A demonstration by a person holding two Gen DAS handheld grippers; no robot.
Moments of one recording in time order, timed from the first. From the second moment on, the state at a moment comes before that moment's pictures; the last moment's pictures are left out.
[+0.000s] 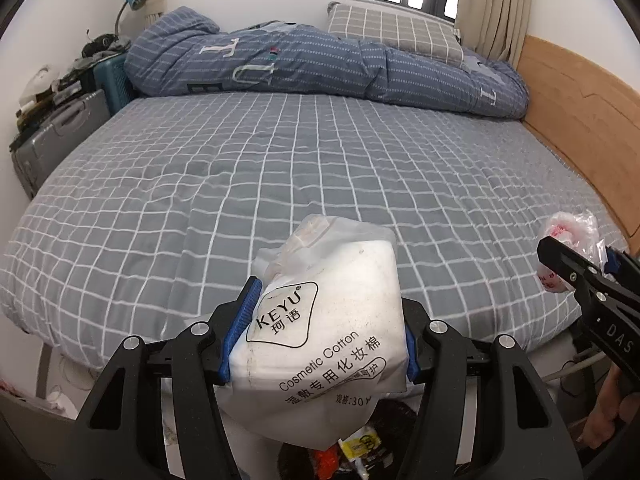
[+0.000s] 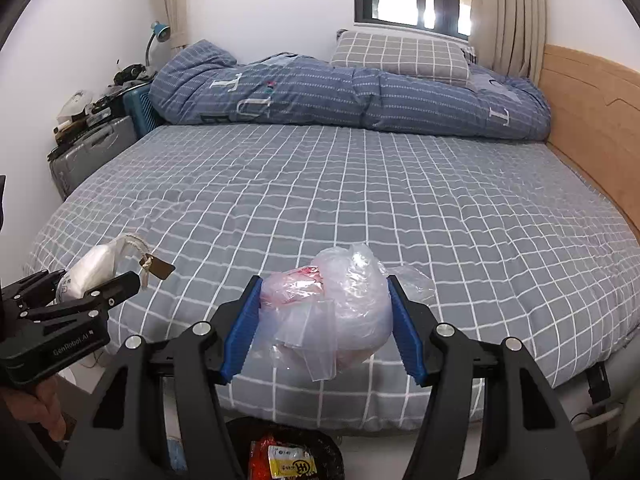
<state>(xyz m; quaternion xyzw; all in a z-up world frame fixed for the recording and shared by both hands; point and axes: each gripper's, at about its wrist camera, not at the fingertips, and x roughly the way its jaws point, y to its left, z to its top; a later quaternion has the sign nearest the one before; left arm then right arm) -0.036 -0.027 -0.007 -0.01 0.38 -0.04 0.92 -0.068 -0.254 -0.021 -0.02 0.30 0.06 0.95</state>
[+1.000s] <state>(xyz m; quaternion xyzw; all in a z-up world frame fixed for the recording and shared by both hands) -0.145 -0.018 -0.032 -0.05 0.44 -0.04 0.90 -0.160 -0.228 -0.057 -0.02 0.36 0.07 0.93</state>
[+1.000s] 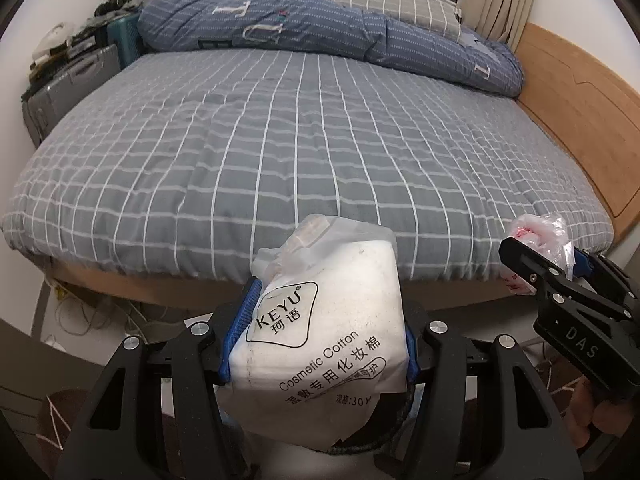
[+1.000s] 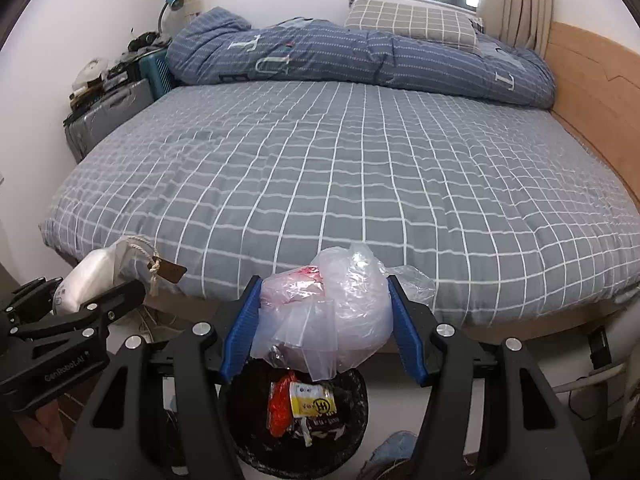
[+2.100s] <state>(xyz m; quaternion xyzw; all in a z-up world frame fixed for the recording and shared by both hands) -0.156 0.036 -0.147 -0.07 0.51 0.00 0.86 -0.147 -0.180 -0.193 -0.02 0.49 0.10 0.86</state>
